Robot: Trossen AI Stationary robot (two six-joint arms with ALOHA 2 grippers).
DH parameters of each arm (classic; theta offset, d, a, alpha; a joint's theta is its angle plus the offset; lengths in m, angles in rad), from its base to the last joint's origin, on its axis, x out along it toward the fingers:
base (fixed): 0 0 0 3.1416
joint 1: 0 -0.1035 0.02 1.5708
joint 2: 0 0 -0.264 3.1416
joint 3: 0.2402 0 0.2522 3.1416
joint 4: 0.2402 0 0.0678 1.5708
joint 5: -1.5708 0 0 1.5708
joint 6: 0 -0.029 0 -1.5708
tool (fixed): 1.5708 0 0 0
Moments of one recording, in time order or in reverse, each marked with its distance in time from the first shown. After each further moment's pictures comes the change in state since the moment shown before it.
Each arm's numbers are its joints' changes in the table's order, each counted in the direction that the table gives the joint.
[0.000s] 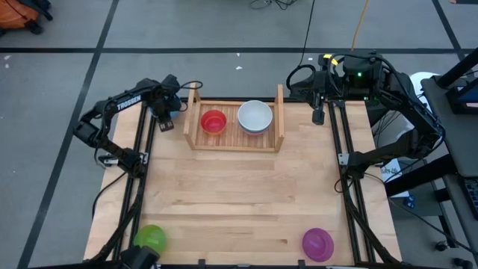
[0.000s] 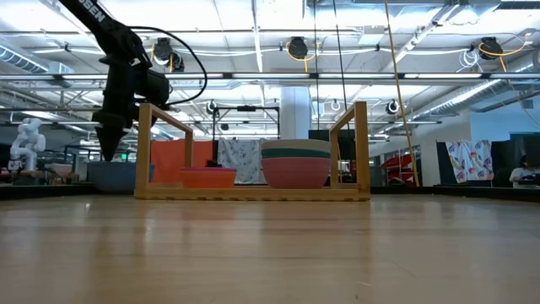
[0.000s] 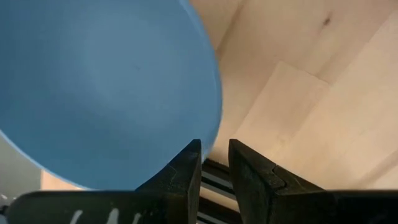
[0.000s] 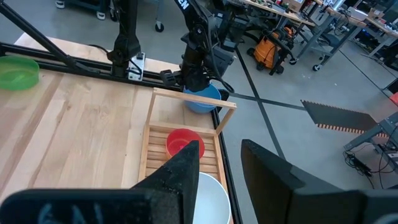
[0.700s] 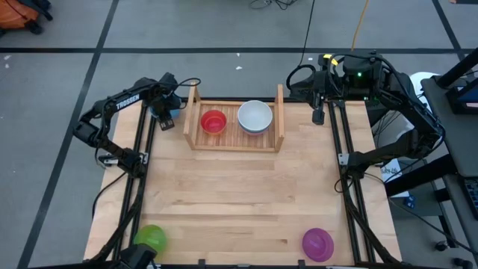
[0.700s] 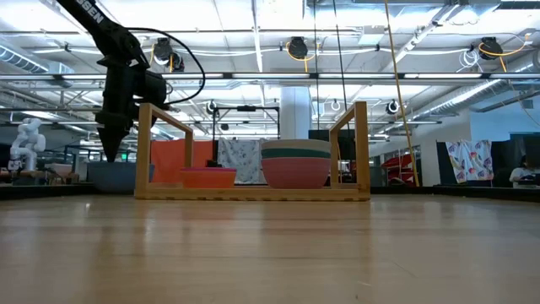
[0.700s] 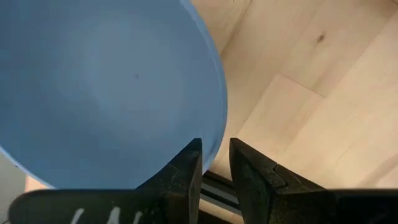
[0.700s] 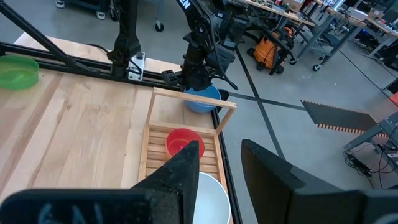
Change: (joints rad) left arm -0.037 0.000 0.000 -0.023 -0.066 -0.003; right arm 0.000 0.000 0.000 0.001 0.000 0.002
